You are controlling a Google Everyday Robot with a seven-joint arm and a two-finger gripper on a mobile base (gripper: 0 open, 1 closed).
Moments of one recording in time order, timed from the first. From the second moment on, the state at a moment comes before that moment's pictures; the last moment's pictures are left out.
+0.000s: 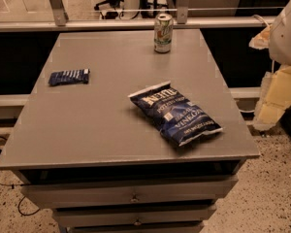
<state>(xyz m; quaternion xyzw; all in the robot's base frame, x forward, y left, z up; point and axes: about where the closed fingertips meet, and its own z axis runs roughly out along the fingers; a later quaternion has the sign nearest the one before) 0.438 -0.217 0.976 -0.60 0.78 -0.03 0.16</state>
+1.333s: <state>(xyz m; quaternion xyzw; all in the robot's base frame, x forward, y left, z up) 0.540 -0.099 0.975 -0.68 0.68 0.09 0.27</state>
